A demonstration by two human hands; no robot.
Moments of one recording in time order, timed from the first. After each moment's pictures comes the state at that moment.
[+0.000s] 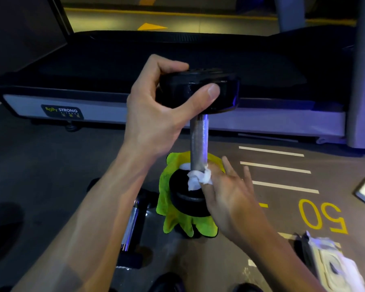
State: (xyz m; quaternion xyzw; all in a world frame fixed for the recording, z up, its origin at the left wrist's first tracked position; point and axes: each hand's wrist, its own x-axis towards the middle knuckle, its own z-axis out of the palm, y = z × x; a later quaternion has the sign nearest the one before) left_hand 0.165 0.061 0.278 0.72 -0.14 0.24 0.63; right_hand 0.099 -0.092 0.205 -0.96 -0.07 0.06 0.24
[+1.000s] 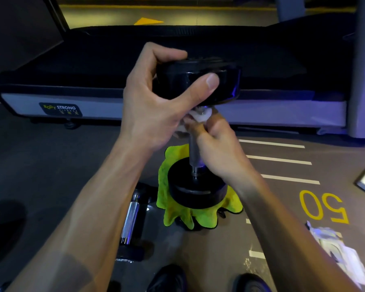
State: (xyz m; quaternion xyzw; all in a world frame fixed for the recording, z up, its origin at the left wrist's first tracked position) left_hand 0.161 0.056 0.280 0.74 -0.15 0.25 0.61; right_hand 0.156 -0.080 0.228 -0.78 -0.17 -0.04 0.60
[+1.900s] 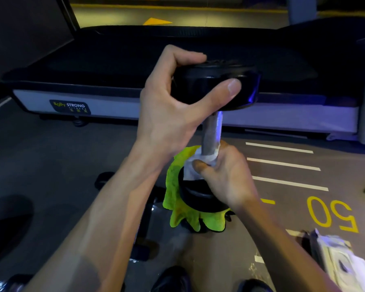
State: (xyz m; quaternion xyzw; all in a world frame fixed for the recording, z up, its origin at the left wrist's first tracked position) left_hand 0.157 0.054 0.277 0.72 -0.14 0.24 0.64; right_hand 0.133 -0.077 0.193 -0.90 -0.04 -0.03 0.43
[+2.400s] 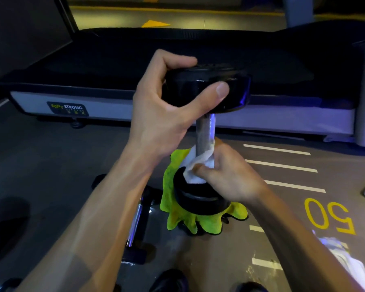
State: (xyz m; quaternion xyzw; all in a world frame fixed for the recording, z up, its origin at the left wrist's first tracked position) left_hand 0.161 0.060 0.277 0.72 -0.15 0.25 0.63; right_hand 0.152 -0.094 0.201 -0.88 -0.16 0.08 0.43
